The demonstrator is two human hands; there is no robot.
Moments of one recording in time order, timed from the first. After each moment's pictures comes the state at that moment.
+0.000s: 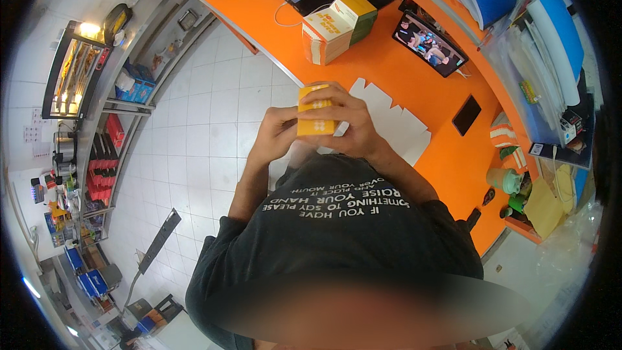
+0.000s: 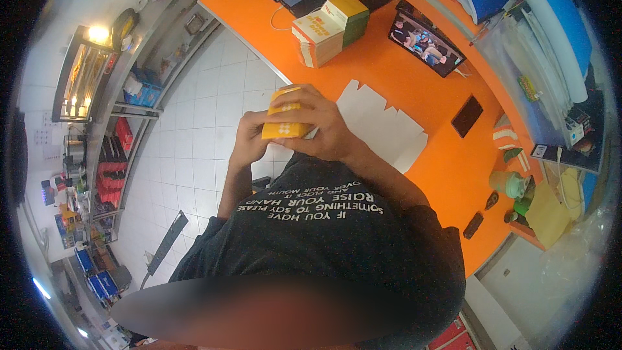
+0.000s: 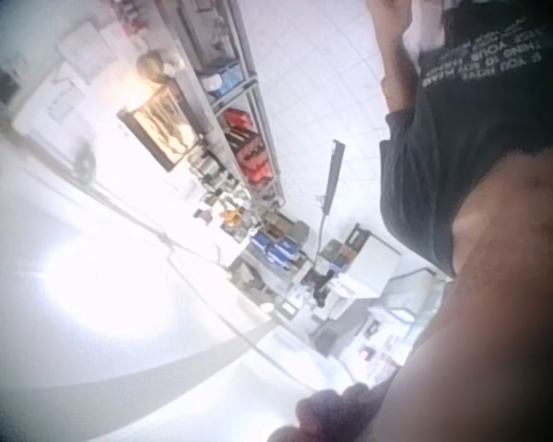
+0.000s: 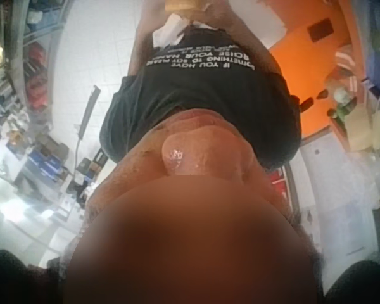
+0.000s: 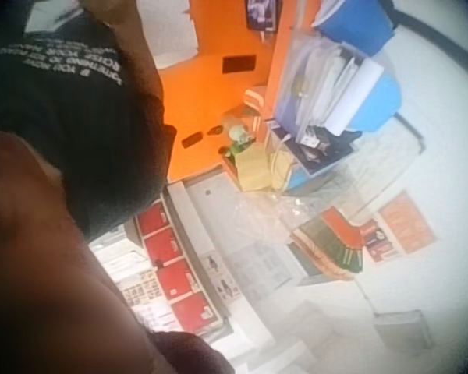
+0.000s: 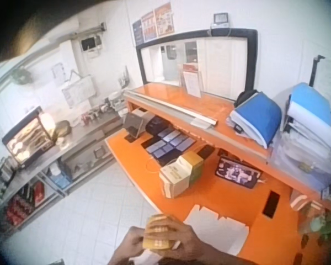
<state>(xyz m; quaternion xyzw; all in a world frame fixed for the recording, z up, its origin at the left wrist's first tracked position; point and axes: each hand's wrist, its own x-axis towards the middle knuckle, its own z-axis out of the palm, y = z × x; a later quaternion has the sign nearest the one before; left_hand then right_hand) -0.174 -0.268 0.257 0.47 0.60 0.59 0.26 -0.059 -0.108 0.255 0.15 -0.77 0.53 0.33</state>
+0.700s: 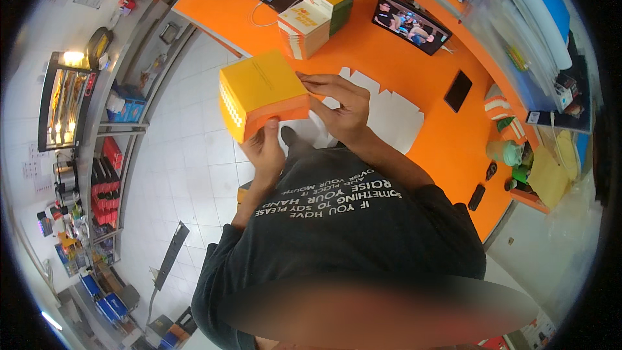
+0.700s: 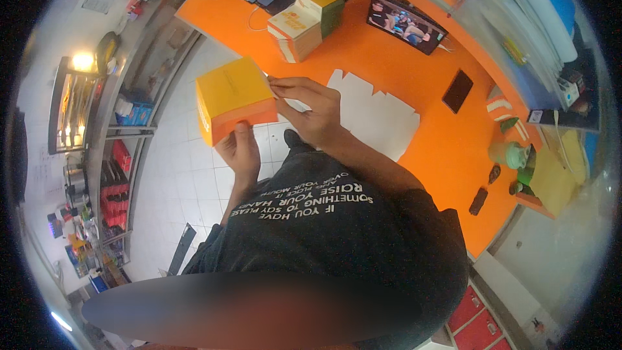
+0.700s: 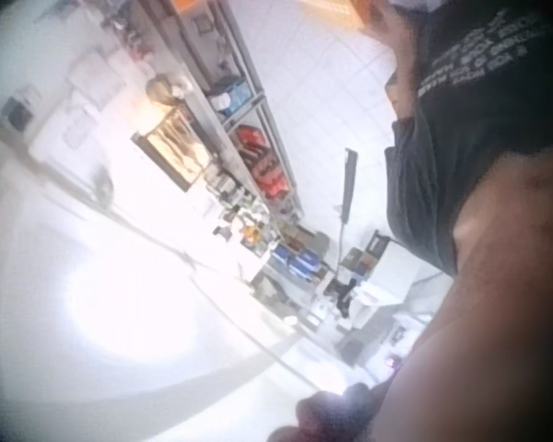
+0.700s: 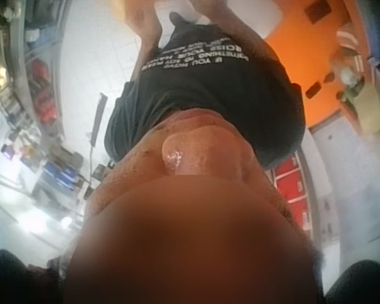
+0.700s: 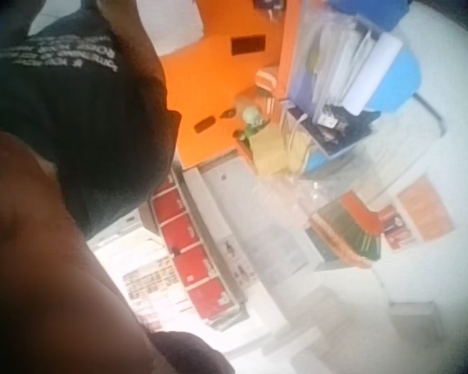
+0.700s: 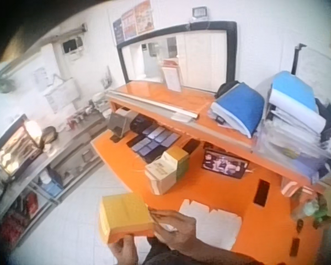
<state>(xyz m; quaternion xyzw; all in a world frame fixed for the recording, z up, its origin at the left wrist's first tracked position) -0.136 -0.265 0.231 0.27 0.55 0.79 0.04 -0.057 -0.114 0.243 -0.03 -0.73 0.52 0.44</state>
